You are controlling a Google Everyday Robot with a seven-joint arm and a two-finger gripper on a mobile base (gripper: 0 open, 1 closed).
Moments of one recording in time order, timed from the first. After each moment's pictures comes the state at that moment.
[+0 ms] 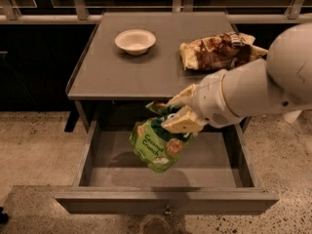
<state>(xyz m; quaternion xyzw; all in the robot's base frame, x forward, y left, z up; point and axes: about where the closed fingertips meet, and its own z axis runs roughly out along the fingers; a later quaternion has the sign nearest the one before) 0.455 -0.054 0.885 -0.57 0.72 0.13 0.37</state>
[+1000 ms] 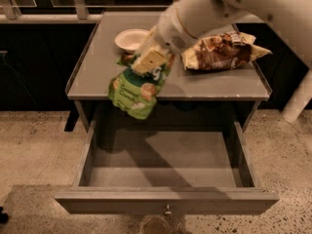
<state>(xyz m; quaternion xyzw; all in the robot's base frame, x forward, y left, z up) 0.586 0.013 0.947 -0.63 0.67 0.16 0.36</state>
